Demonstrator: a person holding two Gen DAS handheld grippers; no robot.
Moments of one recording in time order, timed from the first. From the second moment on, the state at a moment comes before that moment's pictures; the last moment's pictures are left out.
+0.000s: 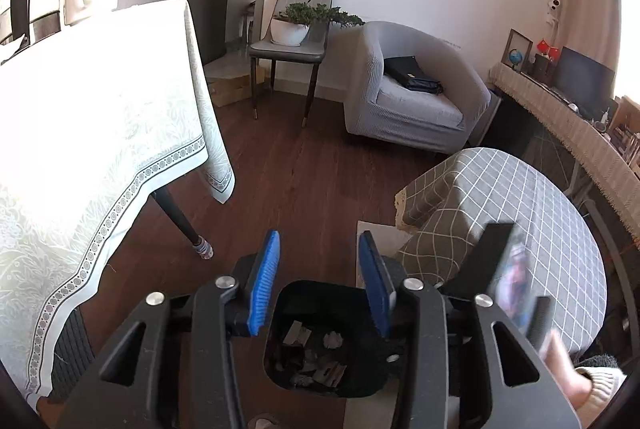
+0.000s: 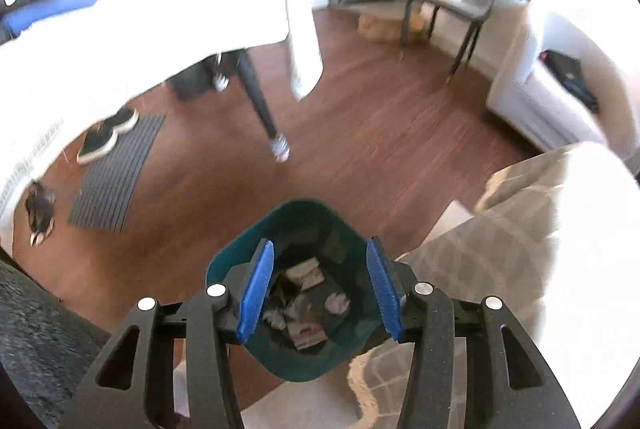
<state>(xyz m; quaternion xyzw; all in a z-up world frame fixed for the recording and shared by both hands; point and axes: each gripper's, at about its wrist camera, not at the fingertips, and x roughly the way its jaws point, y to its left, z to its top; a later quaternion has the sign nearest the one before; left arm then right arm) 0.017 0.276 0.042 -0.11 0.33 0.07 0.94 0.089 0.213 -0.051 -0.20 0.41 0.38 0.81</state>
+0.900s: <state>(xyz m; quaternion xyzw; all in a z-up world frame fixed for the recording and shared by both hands) -0.049 0.177 0.034 -0.04 0.28 0.08 0.96 0.022 -0.063 0.052 -0.07 0.30 0.16 0.94</state>
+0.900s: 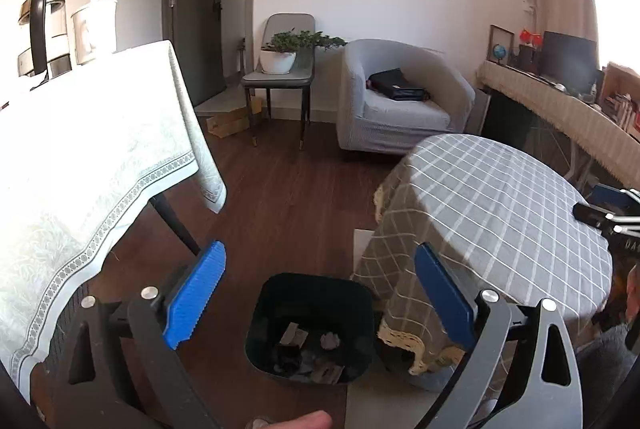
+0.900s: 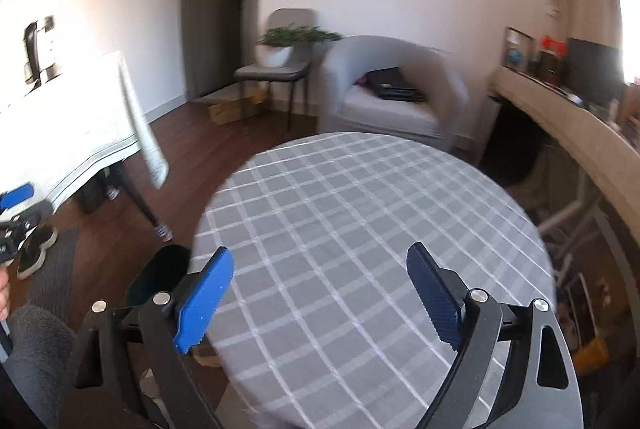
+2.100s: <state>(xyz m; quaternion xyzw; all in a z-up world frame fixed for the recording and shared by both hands) -0.075 0.141 0.018 -0.03 0.26 0.09 0.96 -0.043 -0.152 0.038 -0.05 0.25 0.17 0.95</state>
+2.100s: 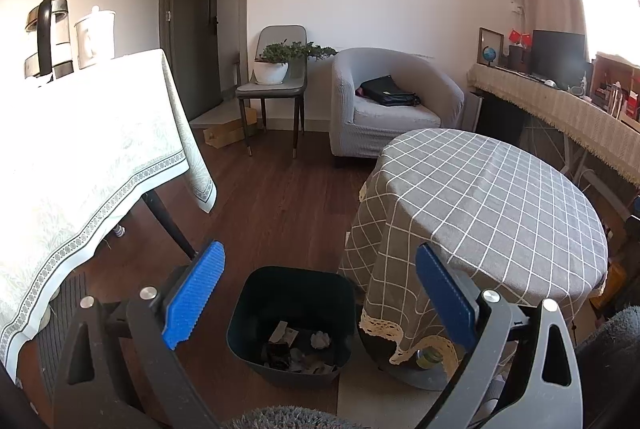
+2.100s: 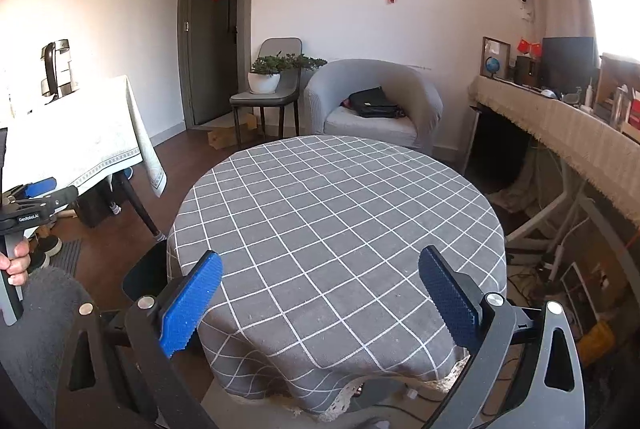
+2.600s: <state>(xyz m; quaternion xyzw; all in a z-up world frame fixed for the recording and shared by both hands) -0.069 0.137 0.012 -0.03 0.26 0.09 0.96 -0.041 -0.157 0.035 -0.05 0.25 0.16 0.95</state>
